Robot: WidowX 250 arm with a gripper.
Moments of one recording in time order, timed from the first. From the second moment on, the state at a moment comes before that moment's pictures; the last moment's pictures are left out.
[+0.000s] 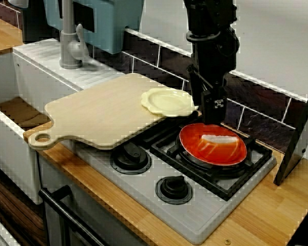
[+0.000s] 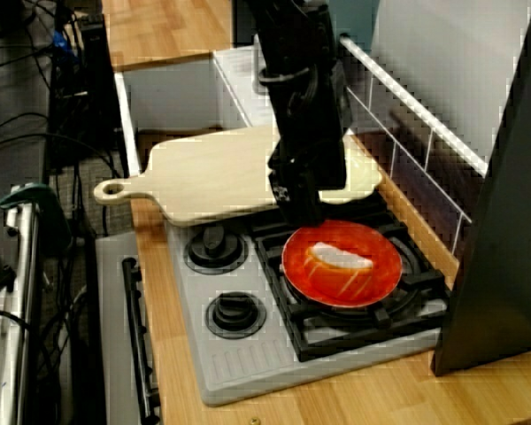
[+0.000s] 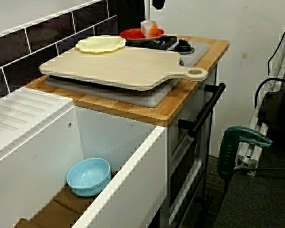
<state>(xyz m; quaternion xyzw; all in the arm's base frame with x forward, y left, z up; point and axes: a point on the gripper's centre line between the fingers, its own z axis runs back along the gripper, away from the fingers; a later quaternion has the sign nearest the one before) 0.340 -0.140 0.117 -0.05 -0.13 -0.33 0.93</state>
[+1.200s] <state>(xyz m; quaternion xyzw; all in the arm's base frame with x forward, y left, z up) 0.353 -0.163 0.079 -0.02 -0.10 -0.33 0.94</state>
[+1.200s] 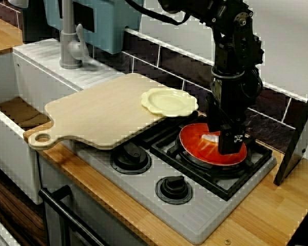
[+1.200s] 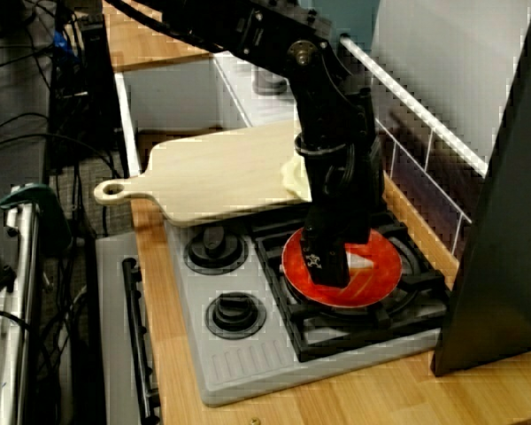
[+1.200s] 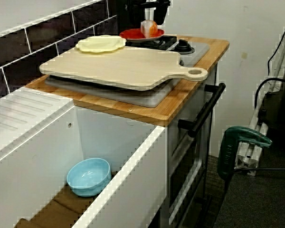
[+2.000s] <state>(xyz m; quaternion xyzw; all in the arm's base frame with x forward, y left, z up) 0.346 -0.162 0.076 -0.01 -0.08 -0.37 0.93</state>
